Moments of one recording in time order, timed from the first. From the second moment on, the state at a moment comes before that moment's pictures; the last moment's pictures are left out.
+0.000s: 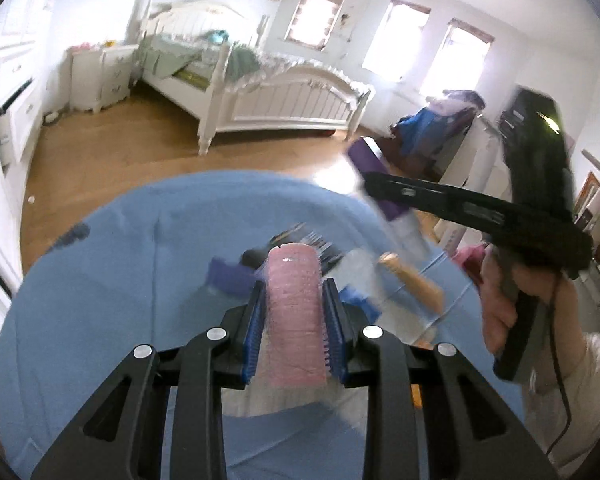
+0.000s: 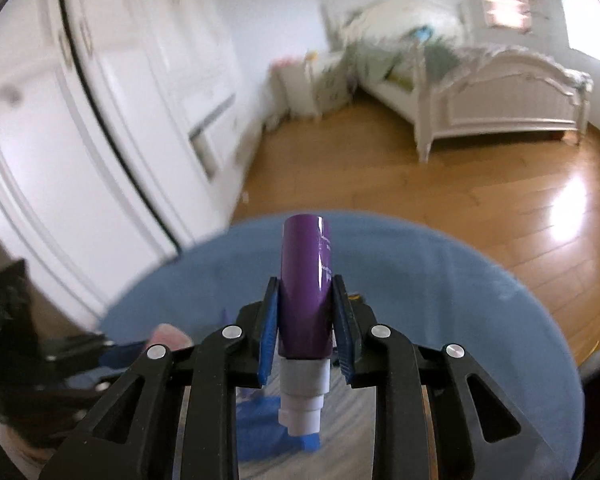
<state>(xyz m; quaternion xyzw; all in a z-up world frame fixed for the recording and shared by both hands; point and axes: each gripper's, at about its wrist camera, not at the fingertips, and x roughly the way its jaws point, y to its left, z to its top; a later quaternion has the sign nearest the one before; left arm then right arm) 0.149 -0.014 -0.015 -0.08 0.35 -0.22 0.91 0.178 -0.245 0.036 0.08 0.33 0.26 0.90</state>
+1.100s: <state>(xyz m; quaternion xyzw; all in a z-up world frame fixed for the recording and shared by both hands) 0.163 -0.345 0.007 -0.04 0.34 -0.48 0.81 0.026 -0.571 -0.027 0.09 0.25 -0.14 0.95</state>
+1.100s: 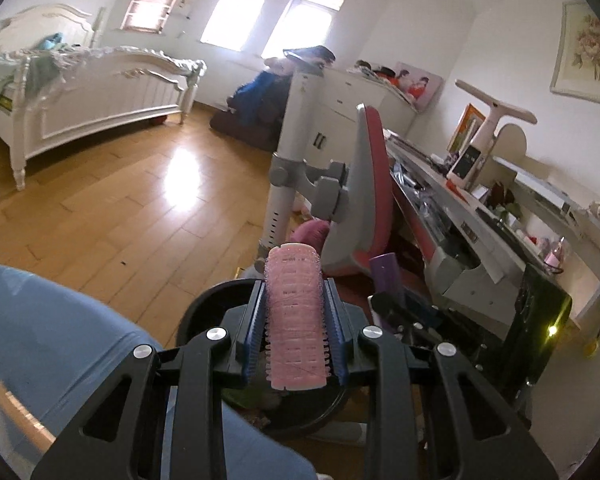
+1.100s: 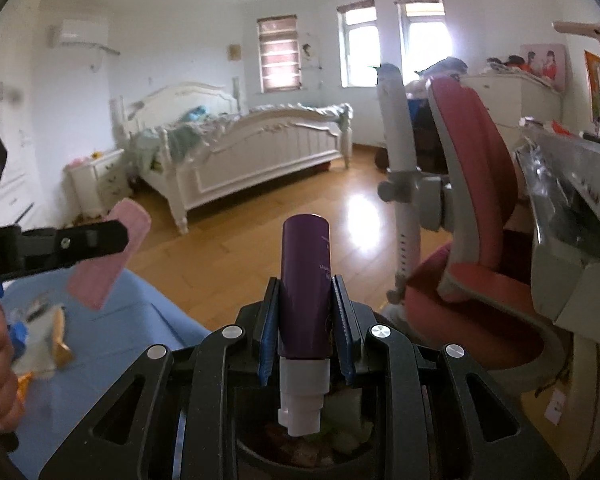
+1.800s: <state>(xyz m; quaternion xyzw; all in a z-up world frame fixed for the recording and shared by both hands) 0.189 -0.403 -0.032 -0.01 0.39 -0.50 0.77 0.057 -0.597 -0.072 0.10 0.29 -0.15 0.94</state>
